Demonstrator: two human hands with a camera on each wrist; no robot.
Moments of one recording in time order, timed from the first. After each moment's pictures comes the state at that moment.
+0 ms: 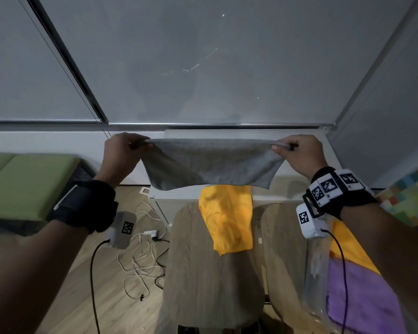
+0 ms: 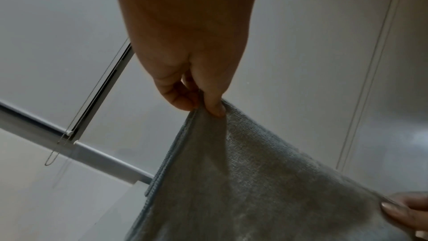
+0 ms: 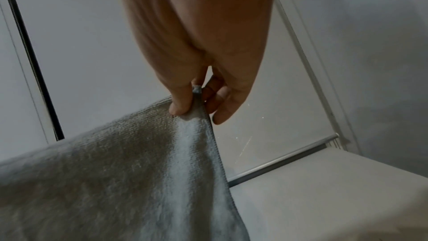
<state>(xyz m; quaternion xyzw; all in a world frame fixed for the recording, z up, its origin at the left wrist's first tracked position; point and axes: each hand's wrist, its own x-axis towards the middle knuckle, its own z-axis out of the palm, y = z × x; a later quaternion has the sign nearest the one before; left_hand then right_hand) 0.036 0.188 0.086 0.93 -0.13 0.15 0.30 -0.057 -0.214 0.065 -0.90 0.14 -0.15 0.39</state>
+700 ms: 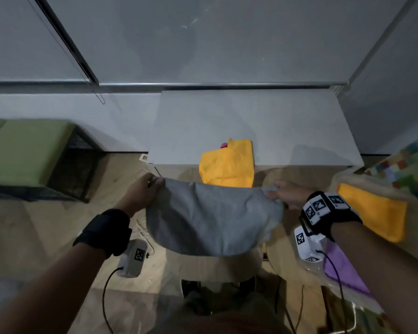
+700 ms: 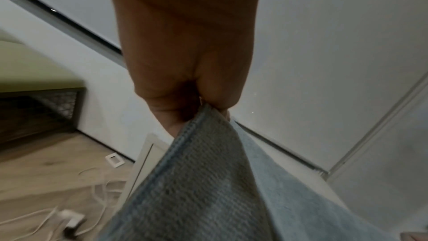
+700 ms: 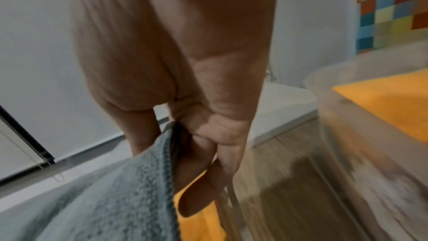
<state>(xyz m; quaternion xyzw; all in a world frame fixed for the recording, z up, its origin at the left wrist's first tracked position) -0.058 0.198 -0.063 0.93 -0.01 -0.16 0.32 -0.141 -0.193 -0.091 -0.80 0.24 0.30 0.46</state>
